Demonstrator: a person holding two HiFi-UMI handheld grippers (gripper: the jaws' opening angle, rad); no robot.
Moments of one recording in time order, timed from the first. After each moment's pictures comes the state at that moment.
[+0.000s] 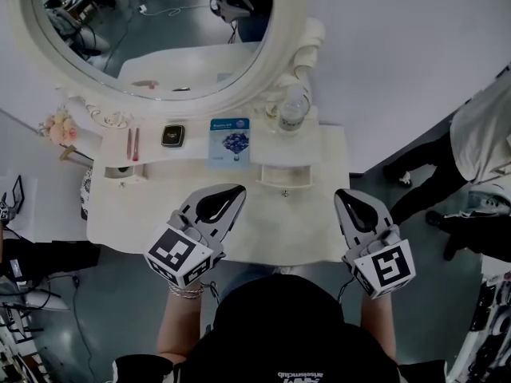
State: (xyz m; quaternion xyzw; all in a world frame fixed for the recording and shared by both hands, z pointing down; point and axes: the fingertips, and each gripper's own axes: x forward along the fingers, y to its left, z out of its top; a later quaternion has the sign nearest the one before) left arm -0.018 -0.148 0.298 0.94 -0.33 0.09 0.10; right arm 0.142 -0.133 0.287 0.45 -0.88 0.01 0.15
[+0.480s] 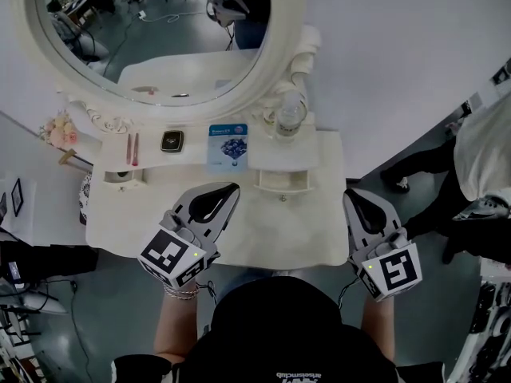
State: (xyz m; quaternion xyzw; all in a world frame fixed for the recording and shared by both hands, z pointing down) left arm -0.025 -0.154 0.275 0.94 -0.34 0.07 0.07; right arm 0.160 -0.133 0.265 0.48 -0.87 -0.01 0.13
